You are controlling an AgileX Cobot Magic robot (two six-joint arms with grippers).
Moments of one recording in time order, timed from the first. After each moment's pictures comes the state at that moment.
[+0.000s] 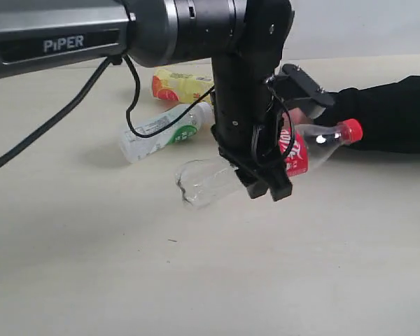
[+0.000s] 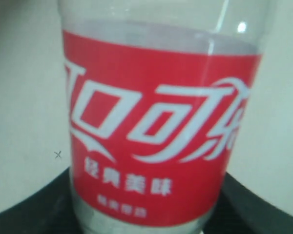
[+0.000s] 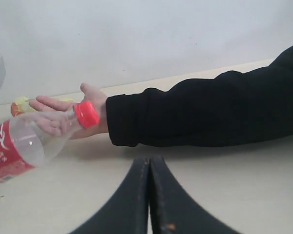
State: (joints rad) left arm -0.92 2.16 -1.86 -0.01 1.20 0.29; right arm 0.17 0.00 0.00 -0.23 0.29 0.41
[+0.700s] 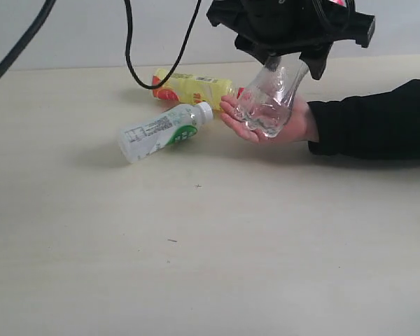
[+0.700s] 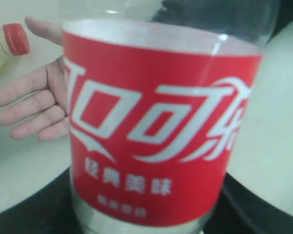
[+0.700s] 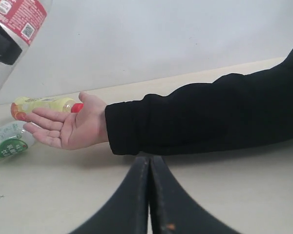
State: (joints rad) left arm -0.88 2.17 -2.22 -0.01 1.17 -0.32; right arm 0.17 0.00 0.00 -0.23 0.29 0.41
